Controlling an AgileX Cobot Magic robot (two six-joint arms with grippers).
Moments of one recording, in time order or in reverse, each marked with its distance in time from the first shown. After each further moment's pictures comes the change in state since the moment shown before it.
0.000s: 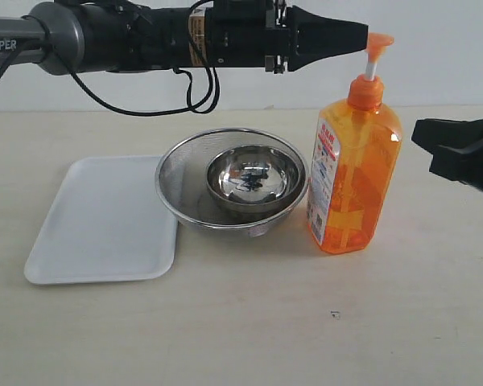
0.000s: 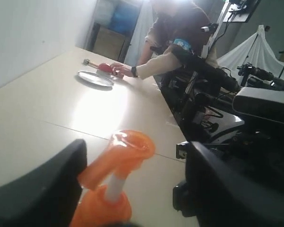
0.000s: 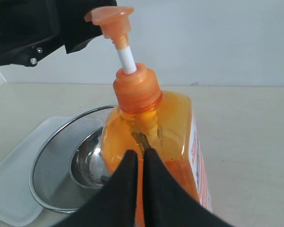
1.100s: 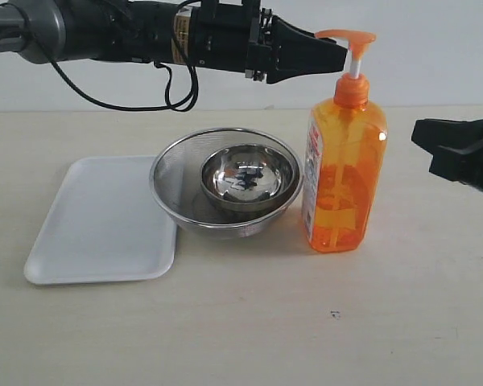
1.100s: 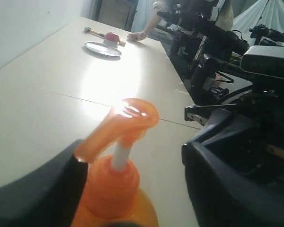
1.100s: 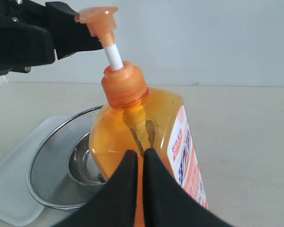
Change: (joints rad) left arm 0.040 -0.026 0.000 0.154 -0.004 -0.023; right arm 0.000 0.000 0.000 -0.003 -0.003 0.000
